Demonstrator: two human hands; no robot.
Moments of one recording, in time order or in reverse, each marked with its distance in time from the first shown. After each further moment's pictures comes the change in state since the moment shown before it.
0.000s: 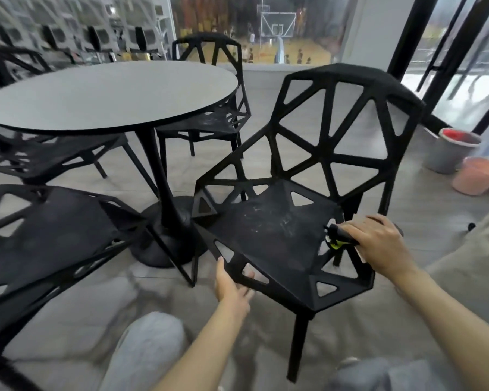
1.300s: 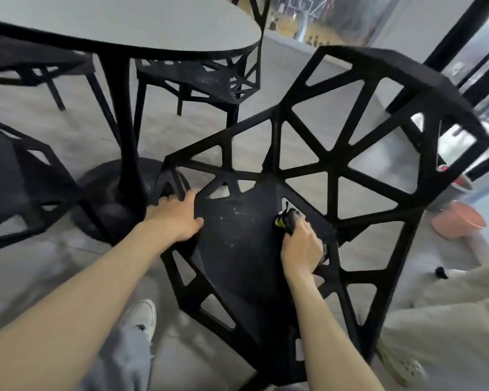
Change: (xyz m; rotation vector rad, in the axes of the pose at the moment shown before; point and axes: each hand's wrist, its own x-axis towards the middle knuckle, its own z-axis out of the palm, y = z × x) left_hand 0.066 0.146 0.093 2.129 0.090 0.618; right_hand 0.118 -0.086 0.131 0.270 -0.334 0.786
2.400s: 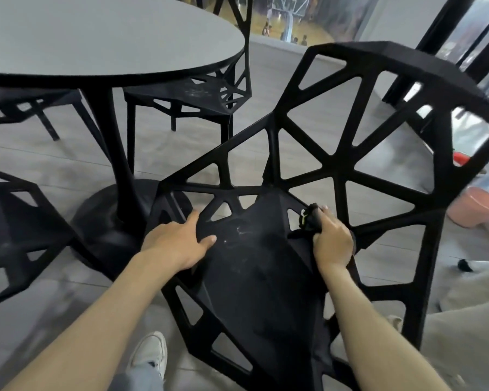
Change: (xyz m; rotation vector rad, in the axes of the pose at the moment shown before) left_hand 0.002 0.012 -0.019 0.086 -0.007 0.033; right_hand 0.069 0.043 0.007 0.097 0.111 -0.053
